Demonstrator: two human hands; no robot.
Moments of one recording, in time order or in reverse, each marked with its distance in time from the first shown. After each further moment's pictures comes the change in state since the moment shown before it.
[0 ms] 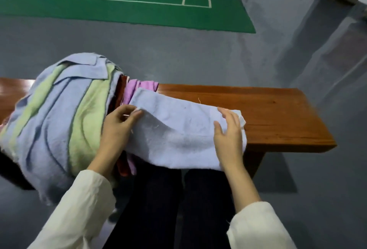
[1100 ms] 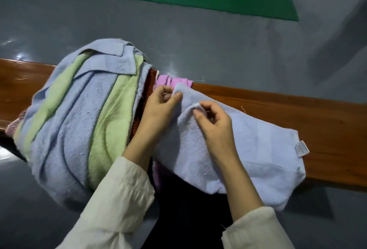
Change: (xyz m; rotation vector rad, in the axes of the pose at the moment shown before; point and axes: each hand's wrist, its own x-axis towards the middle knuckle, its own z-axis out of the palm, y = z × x) left_hand 0.084 -0.013 0.022 -0.269 -0.040 -0.270; right_hand 0.036 -0.053 0.133 0.476 -0.388 0.078
